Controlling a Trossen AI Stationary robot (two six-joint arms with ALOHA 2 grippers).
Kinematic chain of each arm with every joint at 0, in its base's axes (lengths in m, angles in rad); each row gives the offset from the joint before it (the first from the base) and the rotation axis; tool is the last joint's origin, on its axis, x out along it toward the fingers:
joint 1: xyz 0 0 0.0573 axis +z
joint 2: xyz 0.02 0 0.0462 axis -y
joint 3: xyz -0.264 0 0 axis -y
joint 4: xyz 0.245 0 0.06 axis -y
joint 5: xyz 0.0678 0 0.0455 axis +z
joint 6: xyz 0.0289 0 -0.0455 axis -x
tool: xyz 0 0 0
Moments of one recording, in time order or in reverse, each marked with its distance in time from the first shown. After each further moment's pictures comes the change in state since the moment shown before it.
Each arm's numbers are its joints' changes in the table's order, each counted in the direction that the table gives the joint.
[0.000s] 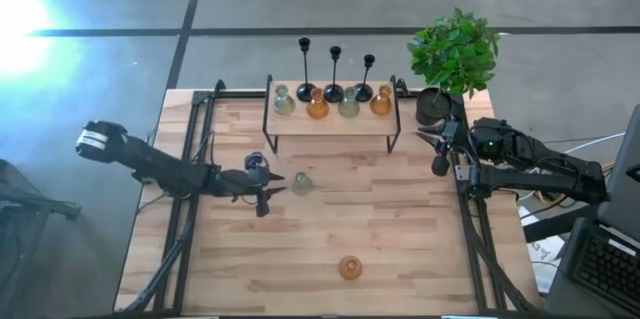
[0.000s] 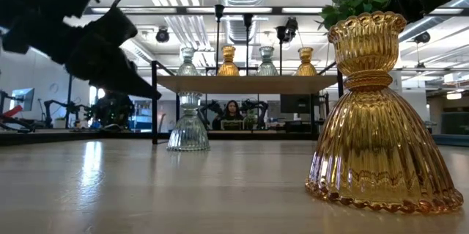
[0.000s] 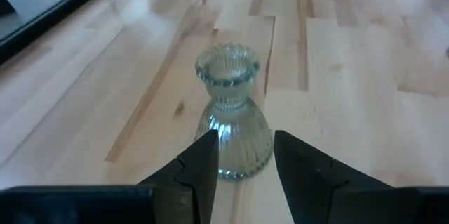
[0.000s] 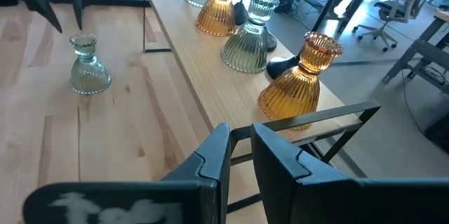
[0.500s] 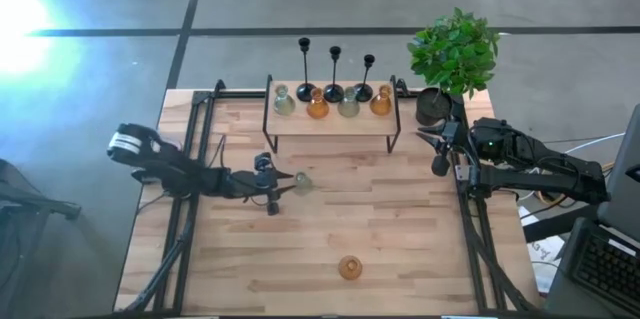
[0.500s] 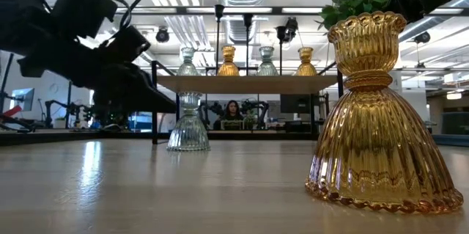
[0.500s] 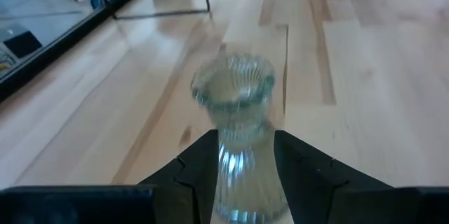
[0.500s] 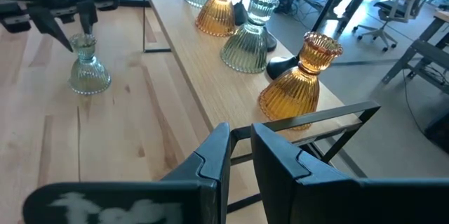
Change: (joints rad) left arm 0.039 -0.338 0.003 0.418 0.015 -0.143; right arm 0.000 0.000 0.000 0.000 0.000 0.000
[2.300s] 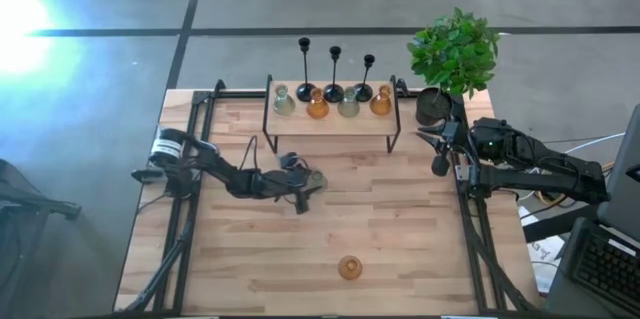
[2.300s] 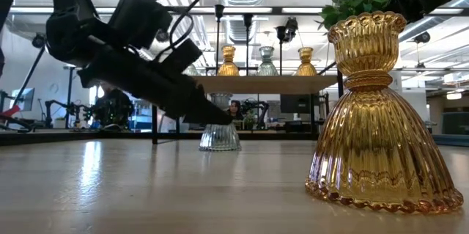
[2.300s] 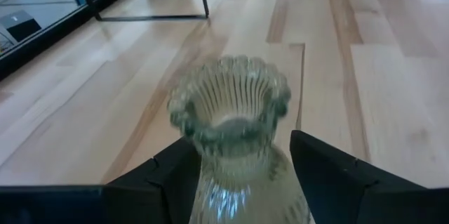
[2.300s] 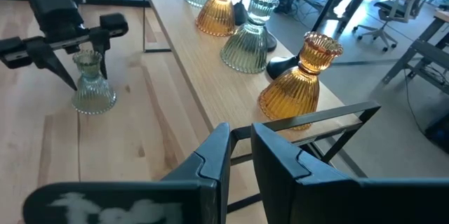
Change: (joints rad) left arm 0.058 -0.317 0.305 0.013 -0.013 0.023; right arm 0.000 0.000 0.000 0.000 0.000 0.000
